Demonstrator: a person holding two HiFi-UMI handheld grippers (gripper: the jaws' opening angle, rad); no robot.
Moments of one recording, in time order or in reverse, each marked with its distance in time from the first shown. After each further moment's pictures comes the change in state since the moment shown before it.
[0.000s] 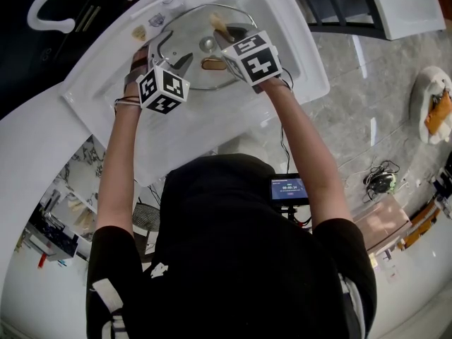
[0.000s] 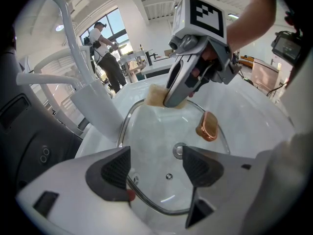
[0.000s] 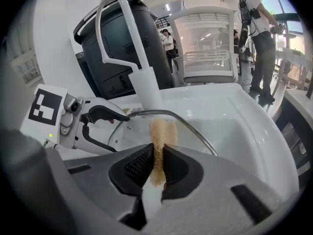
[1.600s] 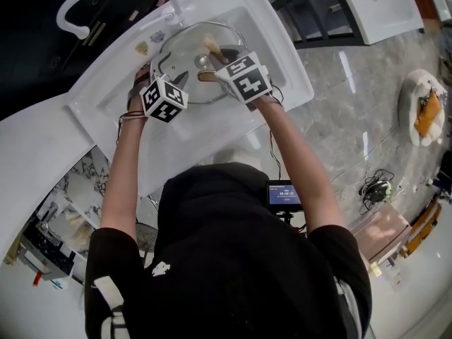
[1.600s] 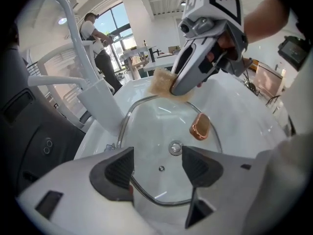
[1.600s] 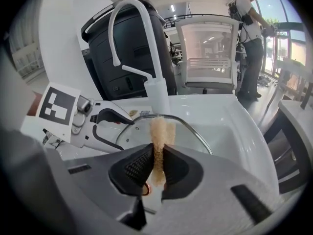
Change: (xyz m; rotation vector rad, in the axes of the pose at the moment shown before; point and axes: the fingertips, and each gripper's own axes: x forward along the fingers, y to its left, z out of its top) left arm -0.014 -0.006 -0.006 -0.050 0.050 -0.004; right arm -0.030 0.025 0.007 -0.048 -0.009 -0.025
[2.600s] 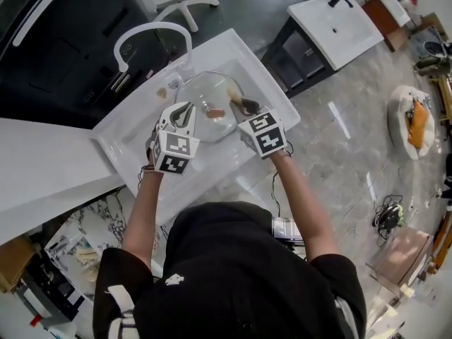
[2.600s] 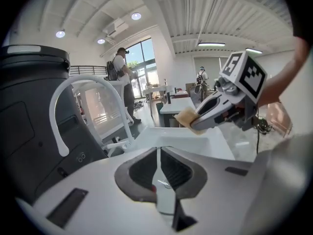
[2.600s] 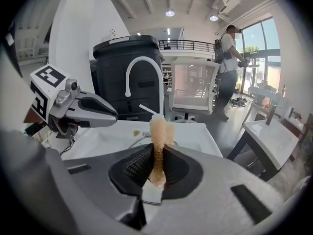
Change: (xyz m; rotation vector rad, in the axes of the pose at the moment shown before) left arm -0.169 0.006 0.083 -0.222 -0.386 0.147; right arm -0.137 0.041 0.025 -0.006 -0.208 -0.240
